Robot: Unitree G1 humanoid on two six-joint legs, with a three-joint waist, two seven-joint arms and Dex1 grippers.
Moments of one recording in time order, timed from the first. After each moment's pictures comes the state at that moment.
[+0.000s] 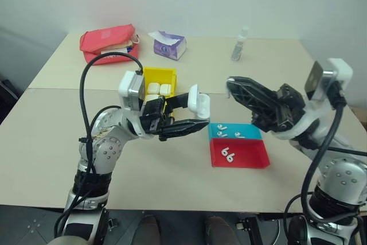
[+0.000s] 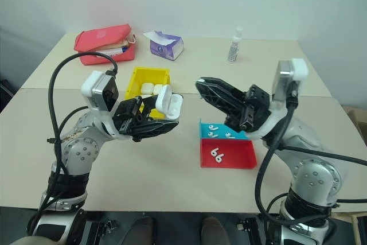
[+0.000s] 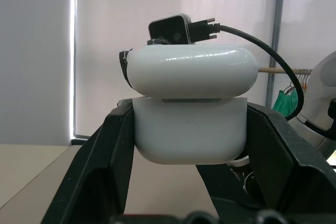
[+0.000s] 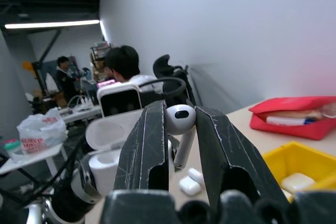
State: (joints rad) left arm -0.53 0.37 0.00 -0.23 -0.88 0.47 -1.17; right arm -0.46 -0.33 -0.36 -0.61 1.13 0.87 0.60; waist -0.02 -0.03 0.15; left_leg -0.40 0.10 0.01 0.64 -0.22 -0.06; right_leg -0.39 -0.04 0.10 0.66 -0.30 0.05
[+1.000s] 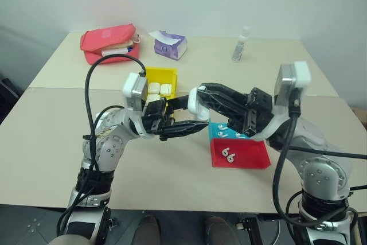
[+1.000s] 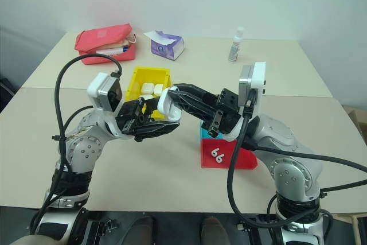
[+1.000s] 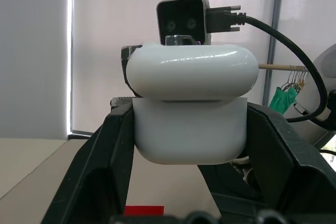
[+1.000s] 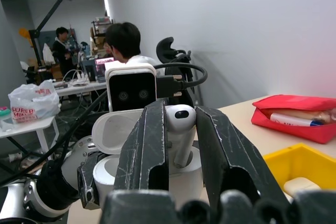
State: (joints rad) left arm -0.54 0.36 -0.01 -0.18 -0.84 0.47 -1.20; right arm -0.42 -0.42 -0.11 -0.62 0.98 0.65 0.58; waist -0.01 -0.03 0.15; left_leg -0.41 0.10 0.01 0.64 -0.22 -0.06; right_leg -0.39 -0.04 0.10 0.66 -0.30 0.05
